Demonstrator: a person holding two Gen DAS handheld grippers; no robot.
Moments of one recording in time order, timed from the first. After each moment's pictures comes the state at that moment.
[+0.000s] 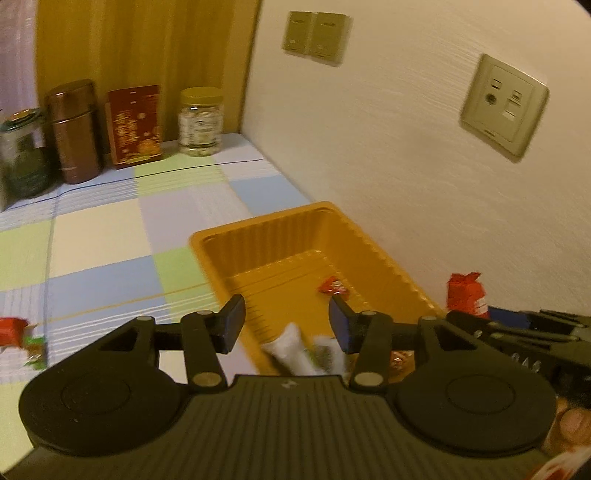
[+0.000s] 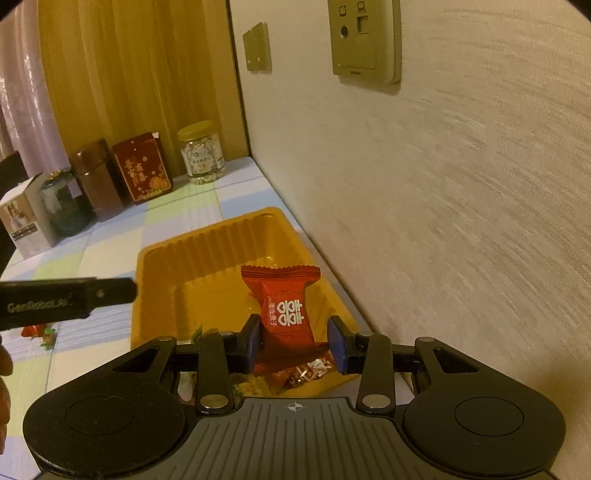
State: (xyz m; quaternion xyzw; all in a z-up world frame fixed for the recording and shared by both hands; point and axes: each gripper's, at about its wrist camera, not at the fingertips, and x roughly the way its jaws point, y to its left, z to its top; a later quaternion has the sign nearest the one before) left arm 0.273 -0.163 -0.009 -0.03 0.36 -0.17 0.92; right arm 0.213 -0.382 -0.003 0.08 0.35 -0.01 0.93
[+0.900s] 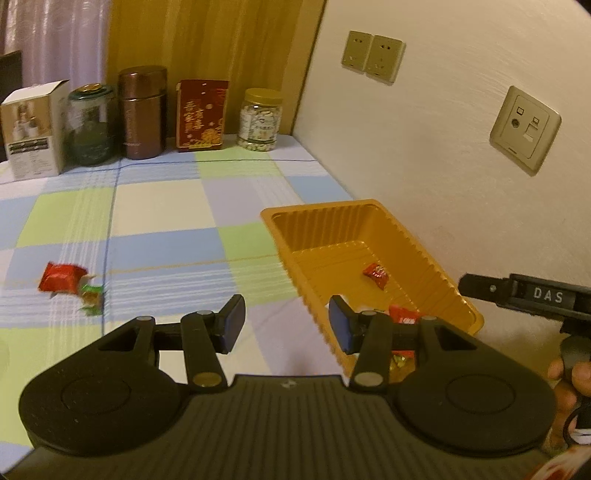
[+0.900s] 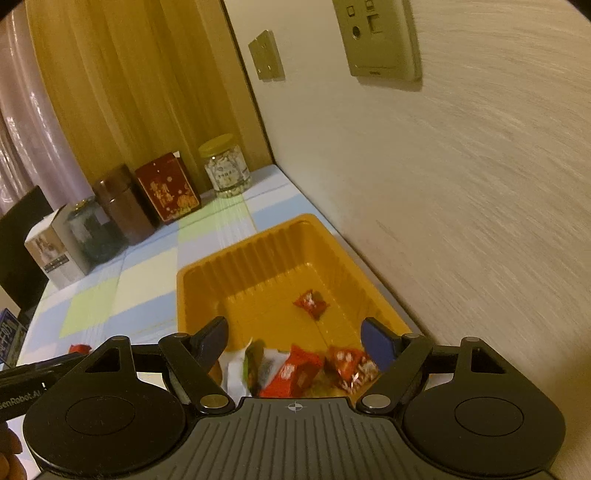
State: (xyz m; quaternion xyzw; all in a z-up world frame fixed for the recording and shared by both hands) left arm 0.217 -0.107 -0.011 -0.07 0.35 -0.11 0.93; right arm 0.209 -0.376 0.002 0.15 0.35 0.02 0.92
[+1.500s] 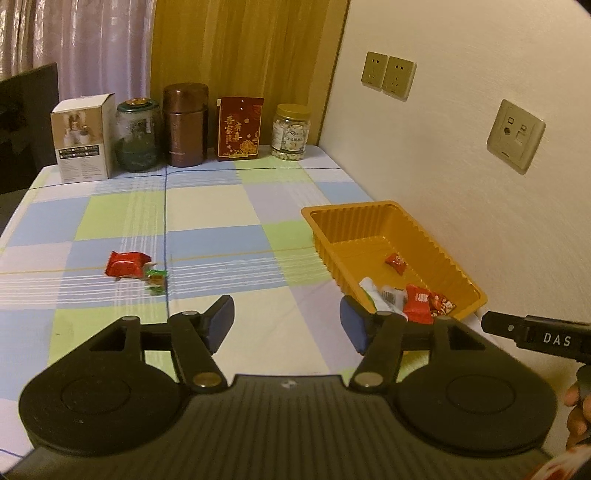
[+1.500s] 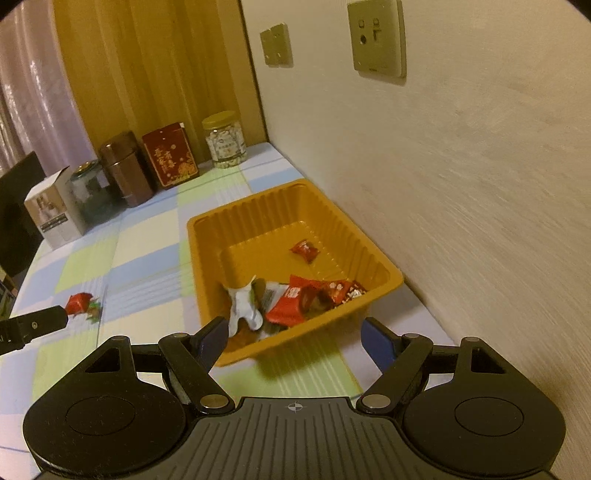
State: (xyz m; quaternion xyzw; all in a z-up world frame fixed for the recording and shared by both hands) left arm 0.150 -0.066 0.016 -0.05 0.34 -0.08 0.94; right arm 0.126 -0.332 0.018 0.10 0.36 0.00 0.93
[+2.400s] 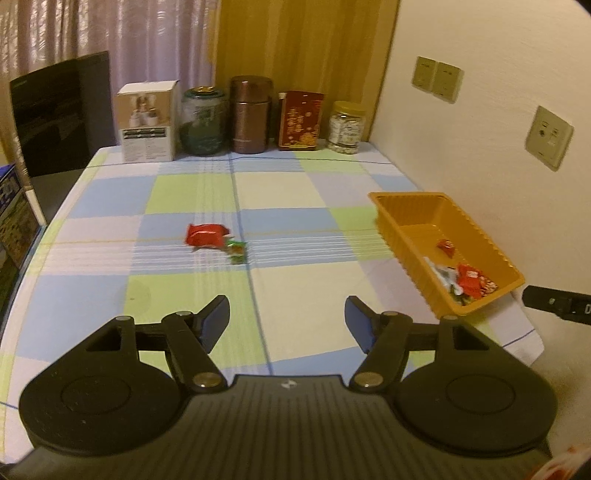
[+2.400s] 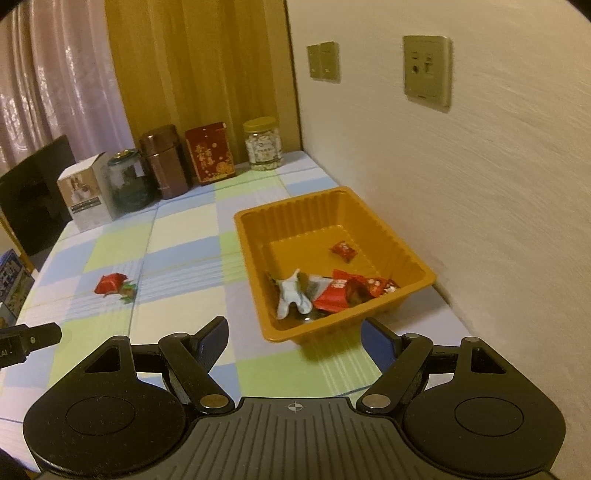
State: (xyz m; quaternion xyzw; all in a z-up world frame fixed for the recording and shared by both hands) left arm 0.100 0.009 0.005 -0.05 0.35 -0.02 0.94; right arm 0.099 -0.279 0.026 0.07 0.35 0.03 0.94
